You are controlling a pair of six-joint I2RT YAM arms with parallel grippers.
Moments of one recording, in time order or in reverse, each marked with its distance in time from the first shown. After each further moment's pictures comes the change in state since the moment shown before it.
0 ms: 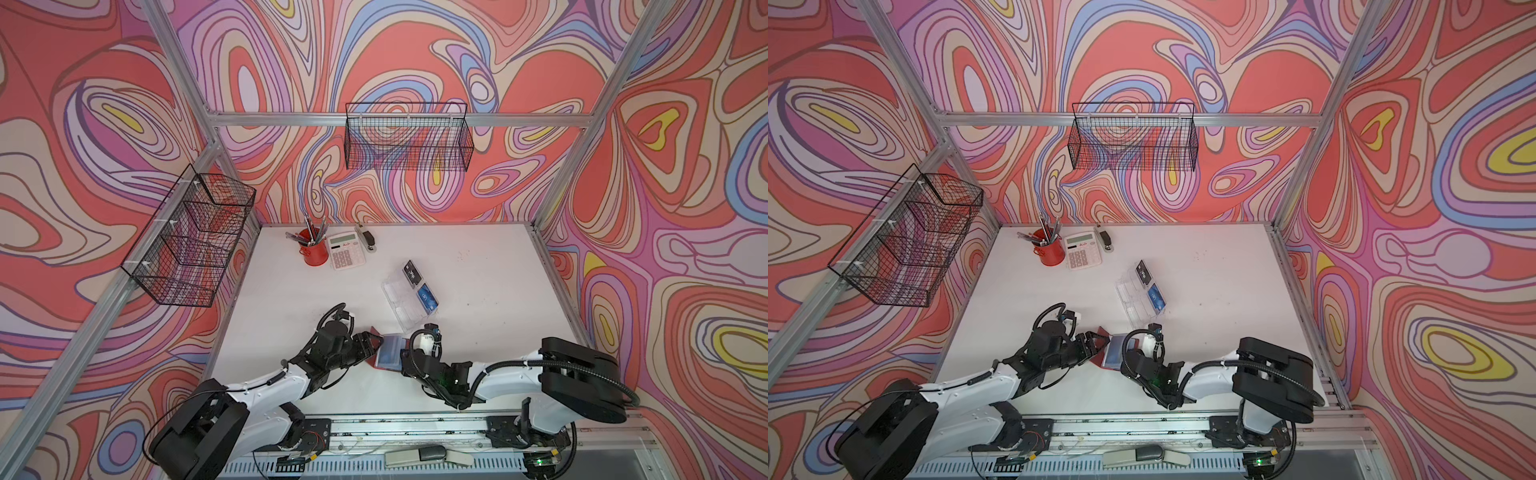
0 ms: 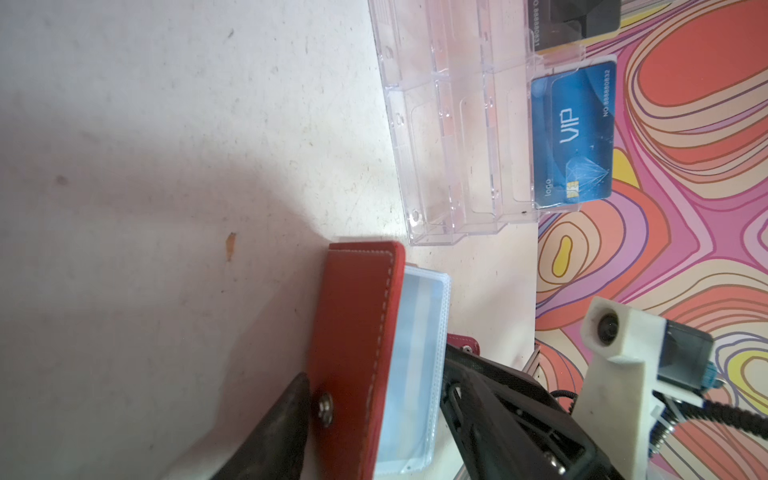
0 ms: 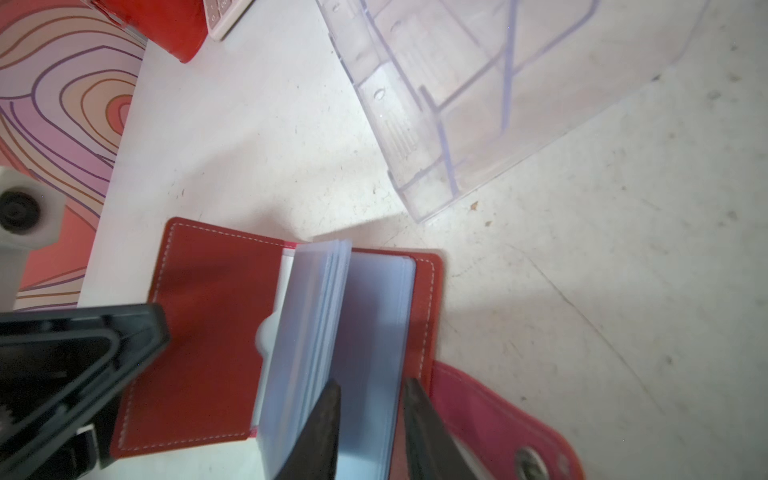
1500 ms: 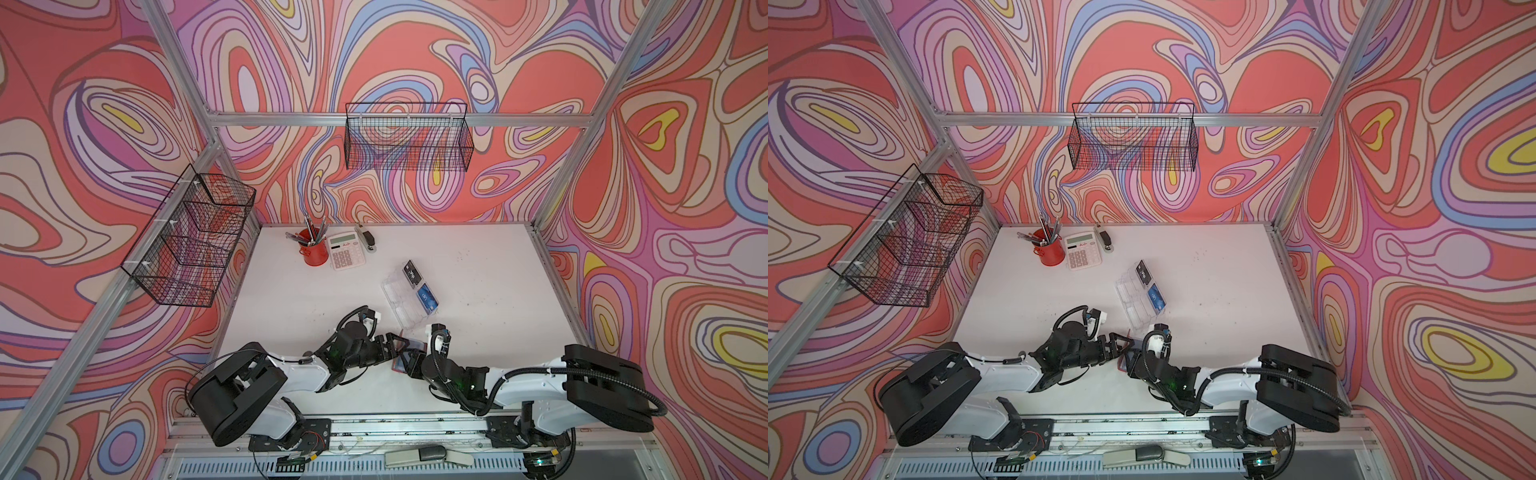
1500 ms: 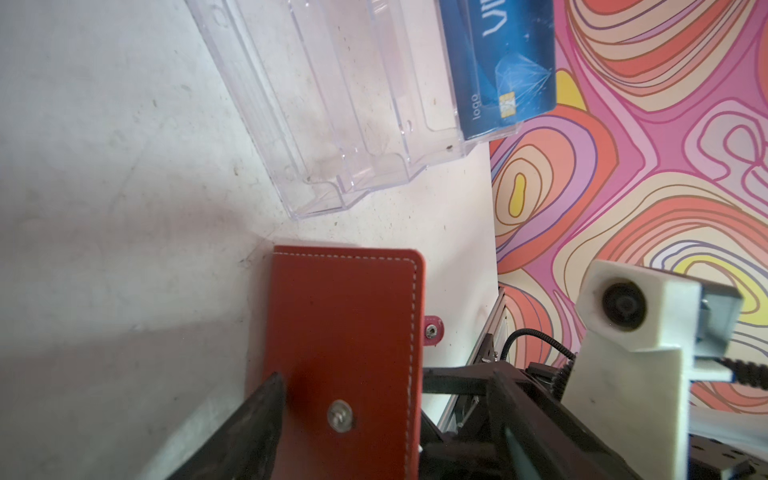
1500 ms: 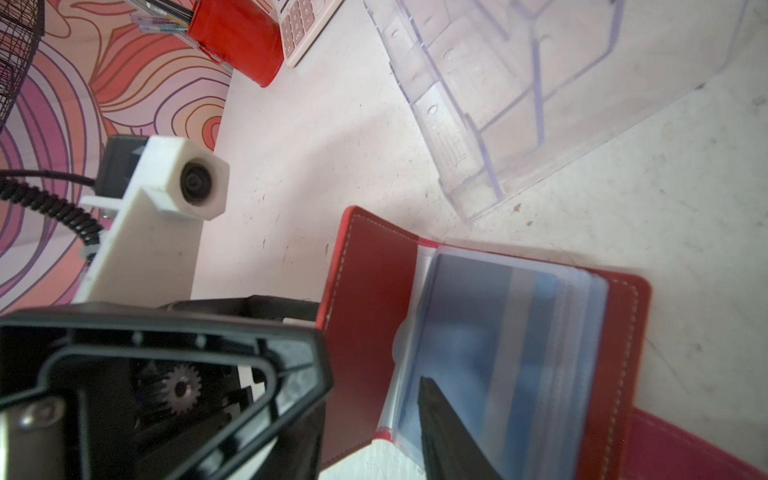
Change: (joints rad) left arm -0.162 0.288 0.063 0.332 0.058 -0.019; right arm 0.000 -0.119 -0.136 0.192 -0.060 -0.016
